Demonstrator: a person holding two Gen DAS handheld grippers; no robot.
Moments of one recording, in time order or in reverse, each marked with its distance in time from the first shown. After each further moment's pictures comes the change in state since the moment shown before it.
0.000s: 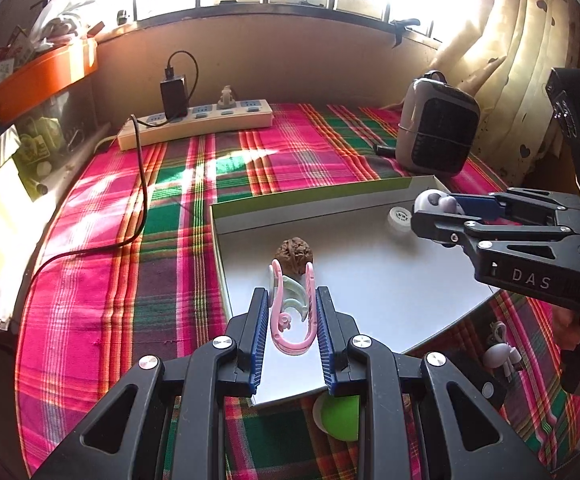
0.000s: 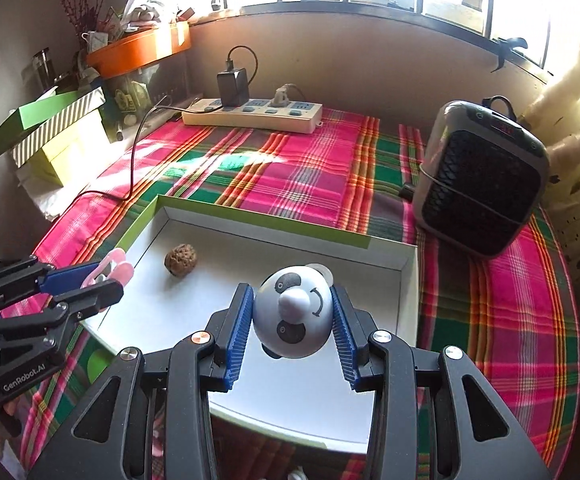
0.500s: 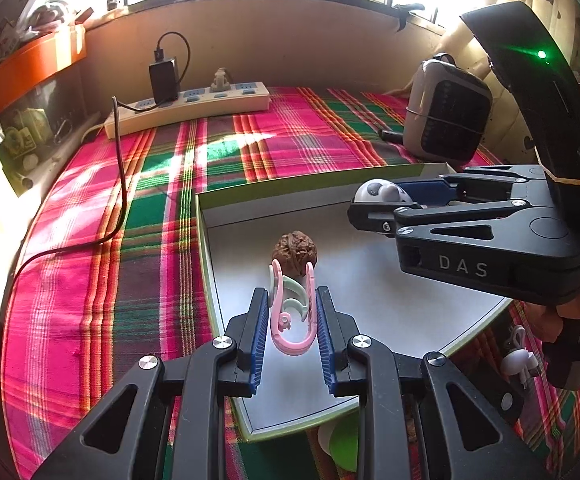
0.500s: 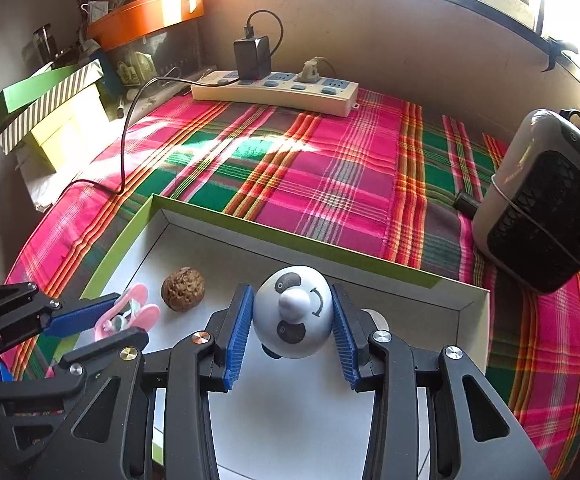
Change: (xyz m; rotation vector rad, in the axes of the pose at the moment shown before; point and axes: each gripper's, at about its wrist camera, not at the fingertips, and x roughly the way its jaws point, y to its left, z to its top) left arm 0.027 0.000 0.003 0.000 0.044 -0.005; right arm 0.054 0.020 0.026 -0.048 0.093 0.035
